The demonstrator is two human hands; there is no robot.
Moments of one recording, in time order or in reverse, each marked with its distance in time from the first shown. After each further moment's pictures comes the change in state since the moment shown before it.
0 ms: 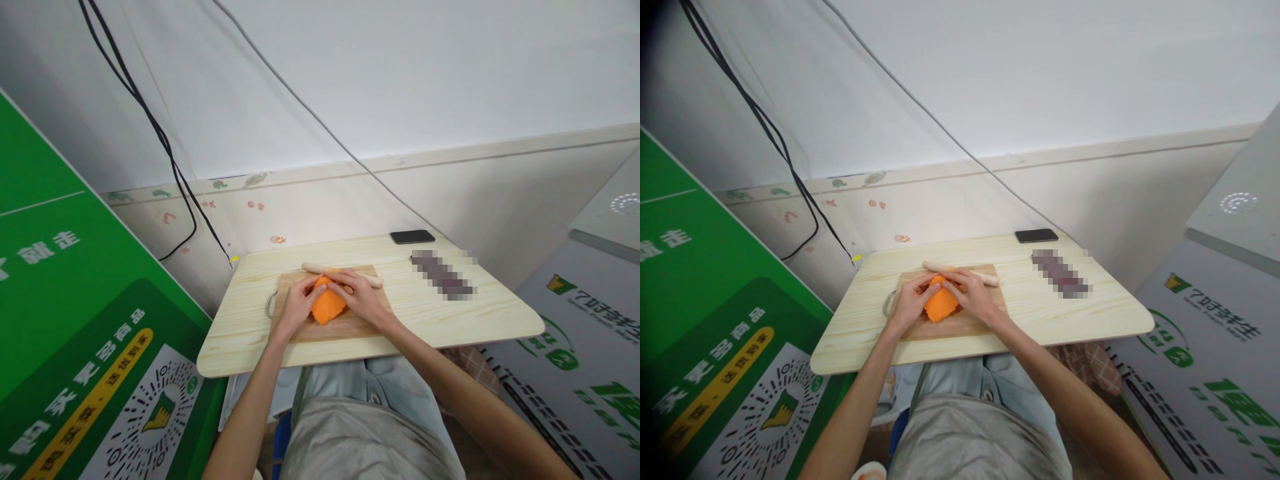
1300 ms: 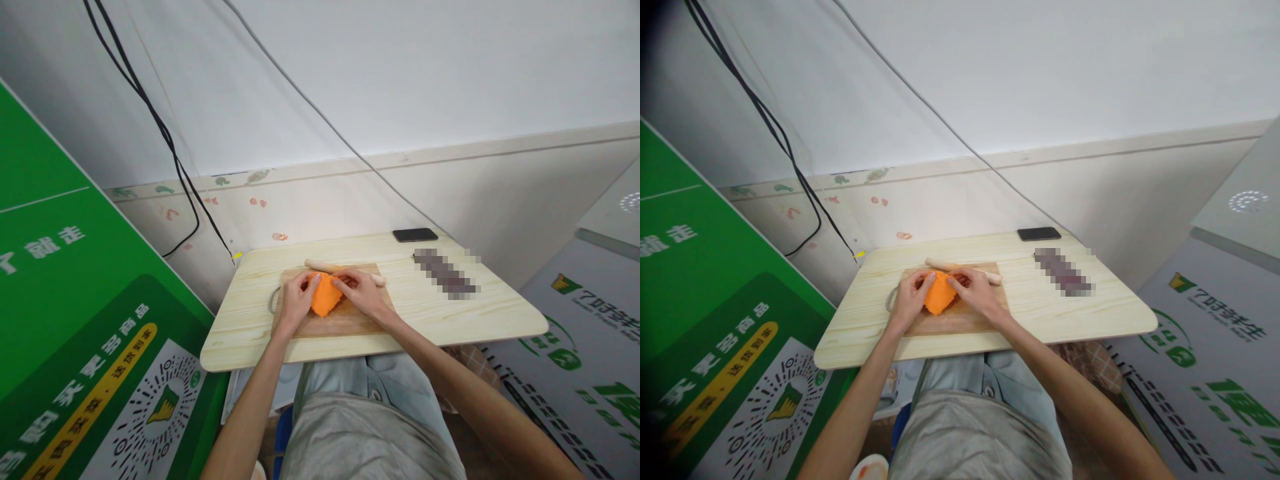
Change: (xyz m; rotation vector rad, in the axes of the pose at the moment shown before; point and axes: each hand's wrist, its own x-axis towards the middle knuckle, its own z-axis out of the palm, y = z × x) left_hand -0.003 0.012 -0.003 0.189 0.140 0.066; right_hand 0.002 0.001 0.005 0.181 0.070 0.232
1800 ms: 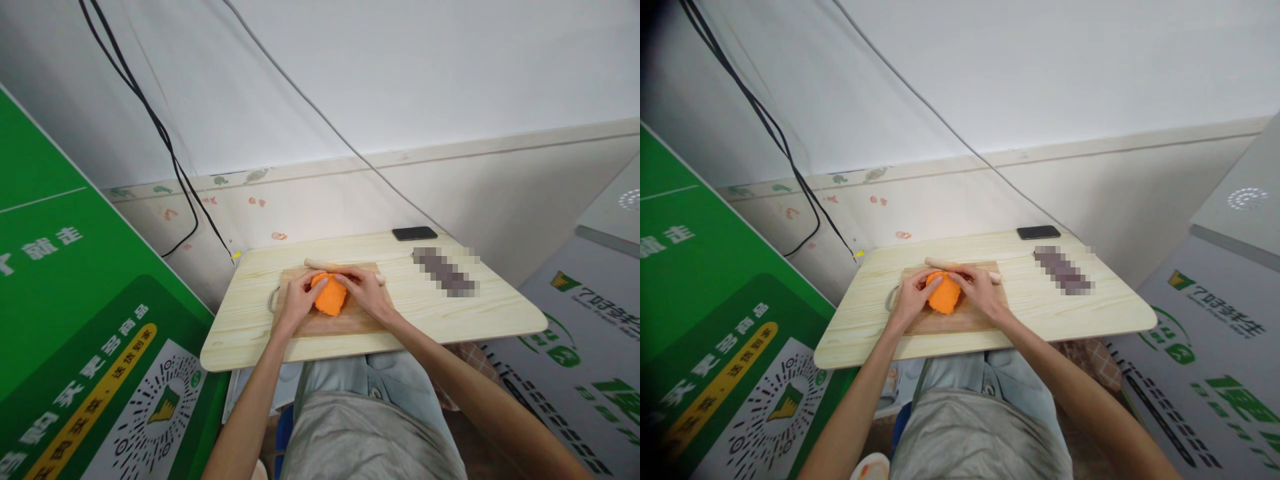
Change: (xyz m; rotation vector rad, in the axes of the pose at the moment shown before) left_hand 0.001 -0.003 0.005 -0.114 -0.081 -0.058; right_hand 0.000 0.002 -0.005 0.001 0.030 -0.025
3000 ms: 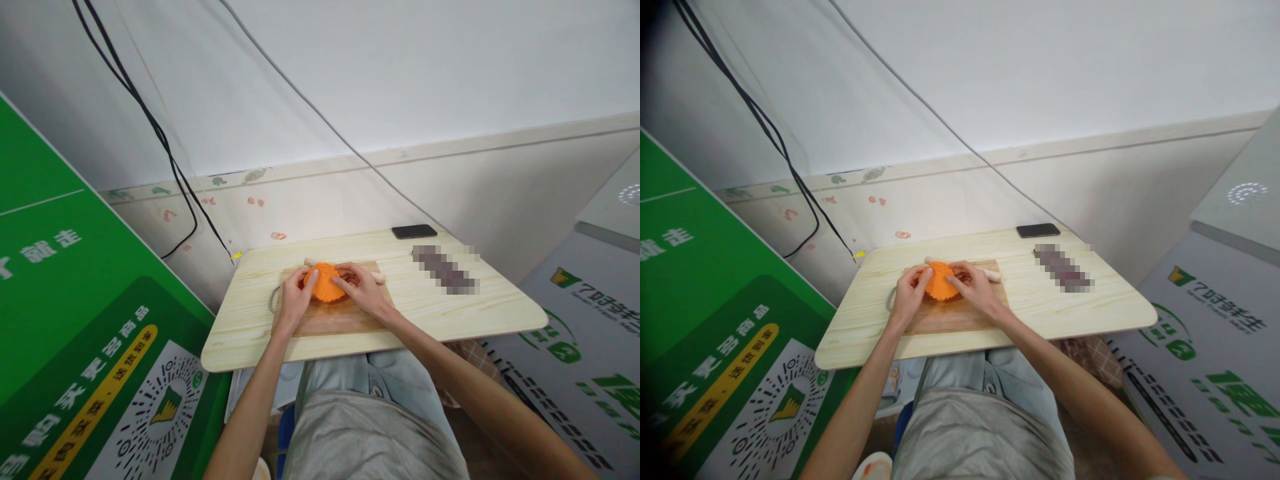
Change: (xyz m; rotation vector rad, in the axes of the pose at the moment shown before) left_hand -0.002 0.010 -0.001 0.029 0.142 0.049; right_hand -0.002 -0.010 0.003 0.155 -0.069 0.064
